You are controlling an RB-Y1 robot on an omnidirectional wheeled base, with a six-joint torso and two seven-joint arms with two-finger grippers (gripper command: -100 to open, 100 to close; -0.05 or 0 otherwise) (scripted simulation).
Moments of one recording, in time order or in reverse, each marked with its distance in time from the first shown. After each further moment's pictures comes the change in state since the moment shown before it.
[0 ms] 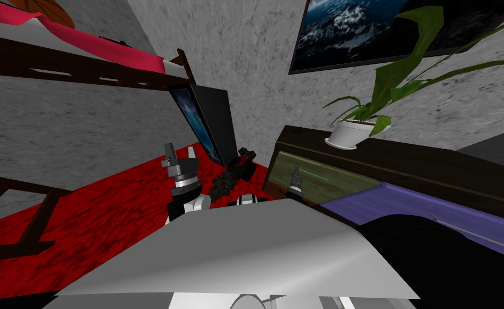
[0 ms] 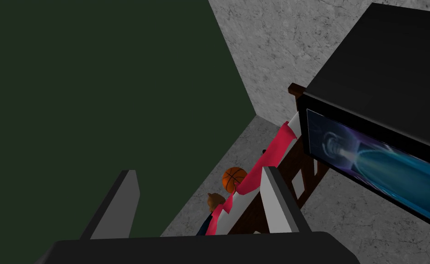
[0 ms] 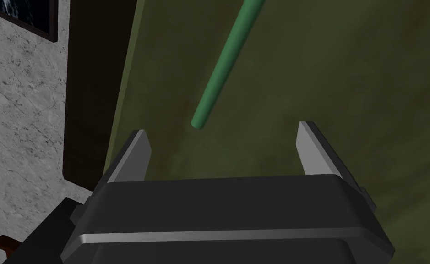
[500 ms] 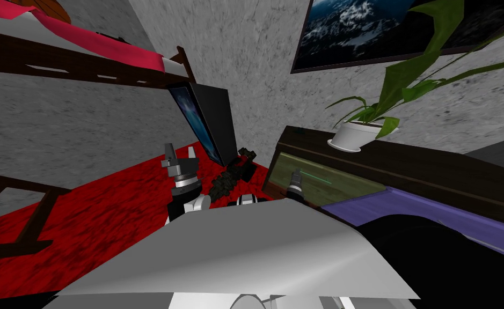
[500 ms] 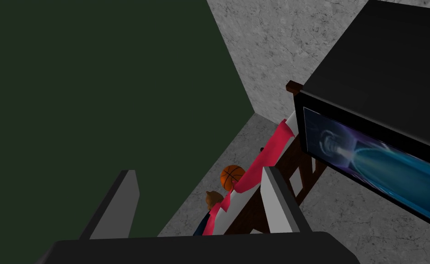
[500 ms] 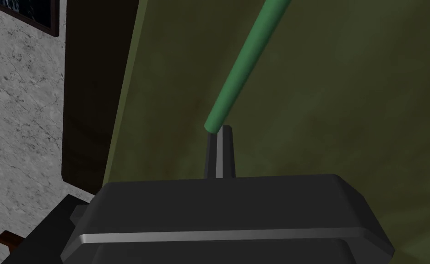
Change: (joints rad) left arm 0.000 0.000 0.000 0.000 0.000 0.000 0.000; right arm -0.001 0.002 0.000 -0.022 -0.002 0.016 0.007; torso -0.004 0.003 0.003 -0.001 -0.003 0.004
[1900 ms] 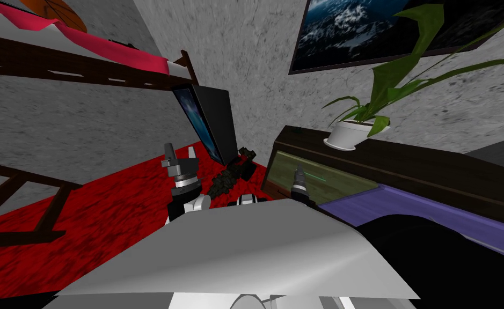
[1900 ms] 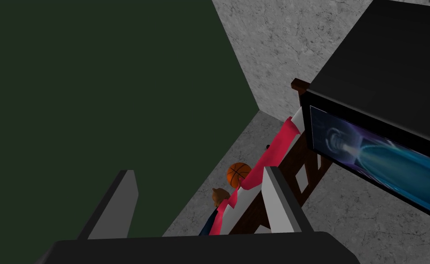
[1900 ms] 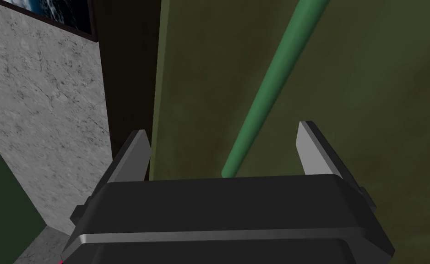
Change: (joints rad) left arm 0.000 0.000 0.000 0.000 0.000 0.000 0.000; right arm 0.019 -0.202 0.044 -0.035 -0.080 -0.033 -0.182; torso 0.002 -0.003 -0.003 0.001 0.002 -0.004
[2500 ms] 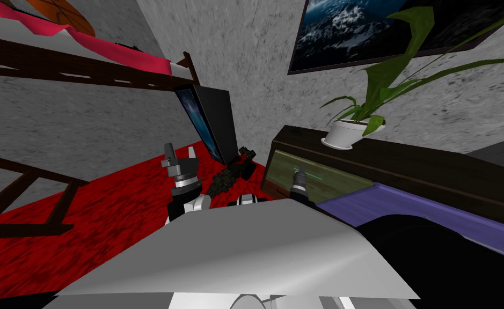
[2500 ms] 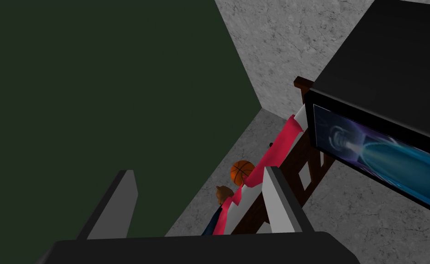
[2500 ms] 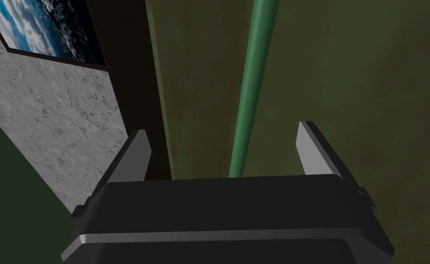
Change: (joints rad) left arm 0.000 0.000 0.000 0.000 0.000 0.000 0.000; right arm 0.013 0.013 0.026 -0.025 -0.053 -0.023 -0.121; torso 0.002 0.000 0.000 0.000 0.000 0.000
